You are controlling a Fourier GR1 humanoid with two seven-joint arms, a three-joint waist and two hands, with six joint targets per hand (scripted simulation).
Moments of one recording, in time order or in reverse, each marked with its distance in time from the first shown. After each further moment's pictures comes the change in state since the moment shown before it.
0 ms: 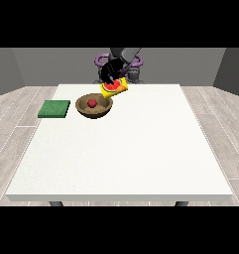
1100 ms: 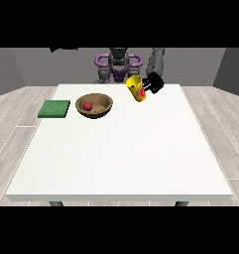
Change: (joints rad) left arm 0.417 0.120 0.716 -0.503 1.058 0.204 -0.773; right arm 0.087 0.007 -0.054 -0.184 -0.015 -0.037 -0.038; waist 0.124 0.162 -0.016
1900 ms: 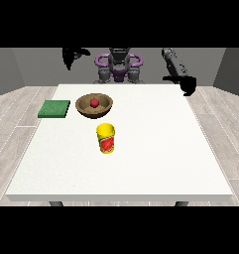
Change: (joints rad) left arm -0.031 0.168 0.354 -0.085 0.670 -0.820 -0.234; right arm -0.048 0.079 0.090 -0.120 0.125 -0.151 0.046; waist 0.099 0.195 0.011
